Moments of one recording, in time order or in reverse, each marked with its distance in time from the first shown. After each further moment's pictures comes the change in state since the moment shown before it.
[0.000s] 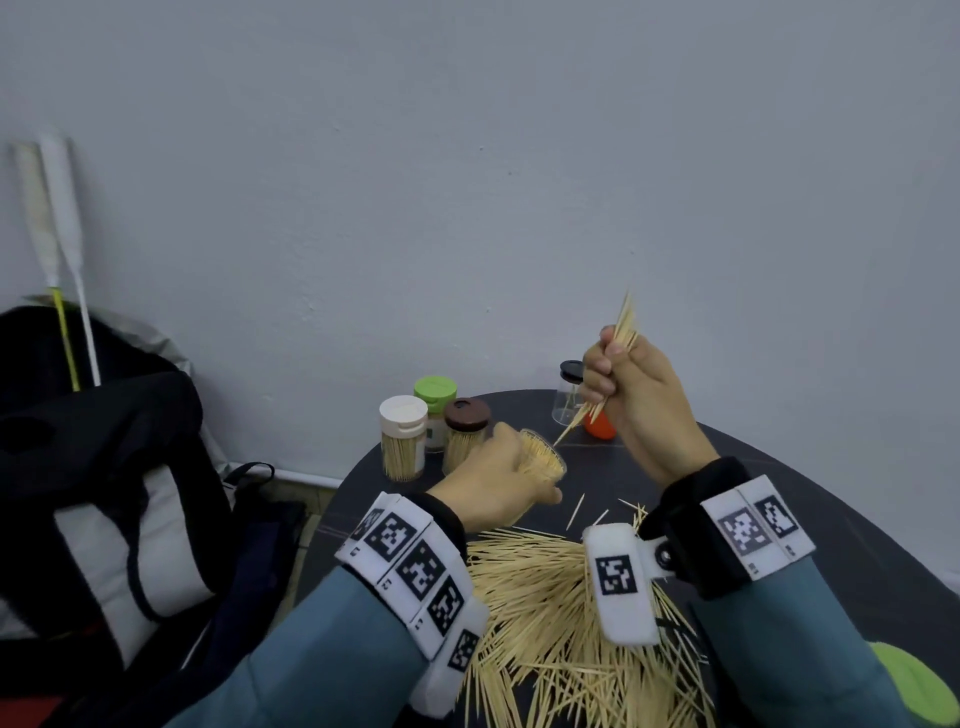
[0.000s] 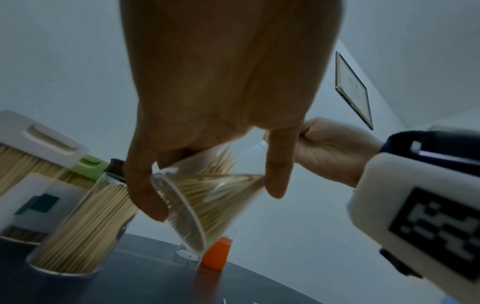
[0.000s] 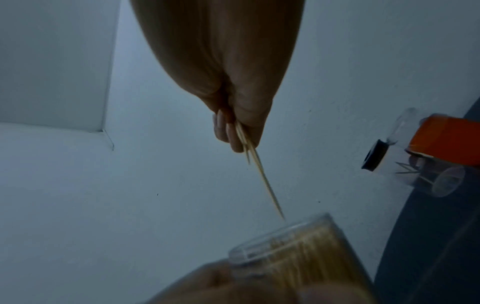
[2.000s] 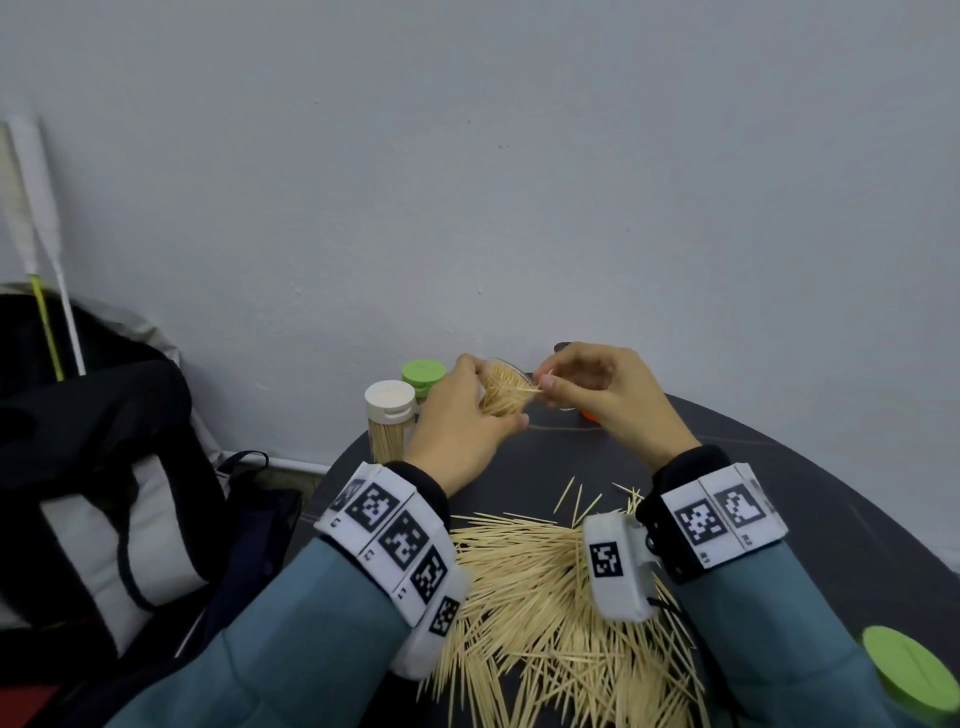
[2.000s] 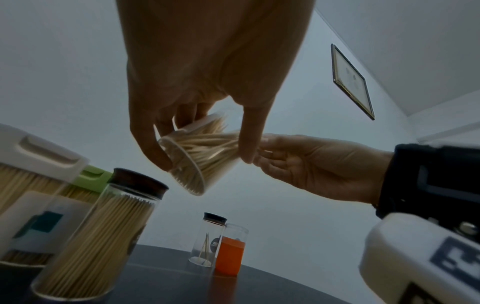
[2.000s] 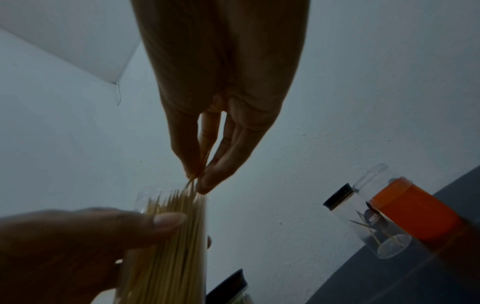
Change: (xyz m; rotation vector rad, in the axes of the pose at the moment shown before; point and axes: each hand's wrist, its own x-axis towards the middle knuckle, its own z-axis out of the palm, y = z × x) left_hand 0.011 0.002 -0.012 -0.071 0.421 0.168; right_hand 0.002 0.016 -0.026 -0.692 -0.216 -0.071
